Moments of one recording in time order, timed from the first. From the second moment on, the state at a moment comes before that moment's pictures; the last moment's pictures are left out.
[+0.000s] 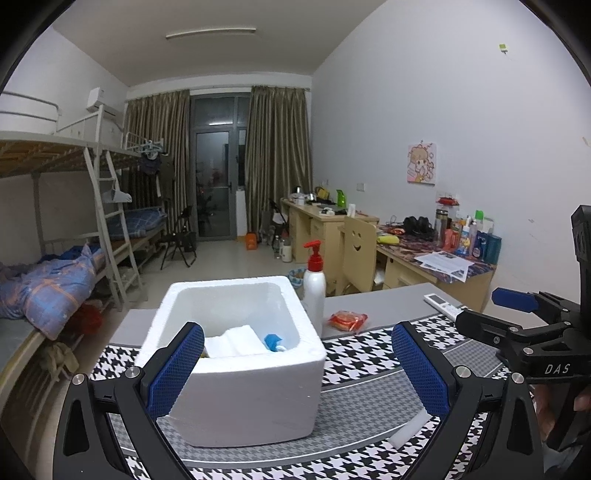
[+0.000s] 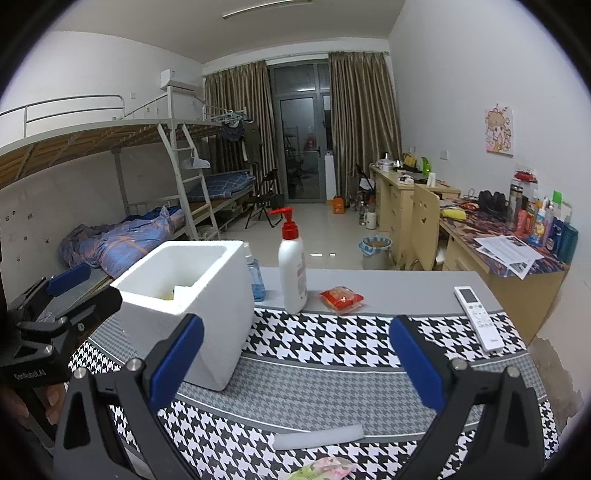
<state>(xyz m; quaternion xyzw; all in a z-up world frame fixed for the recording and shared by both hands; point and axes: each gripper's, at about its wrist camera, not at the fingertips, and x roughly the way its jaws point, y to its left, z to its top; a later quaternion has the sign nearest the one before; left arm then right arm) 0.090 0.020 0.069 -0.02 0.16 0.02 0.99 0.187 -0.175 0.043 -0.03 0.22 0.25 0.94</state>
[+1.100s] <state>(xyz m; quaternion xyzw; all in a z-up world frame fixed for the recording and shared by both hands) 0.103 -0.009 0.041 -0.01 0.20 -0.04 0.98 0.180 -0.213 0.022 -0.01 0.24 0.20 0.95</state>
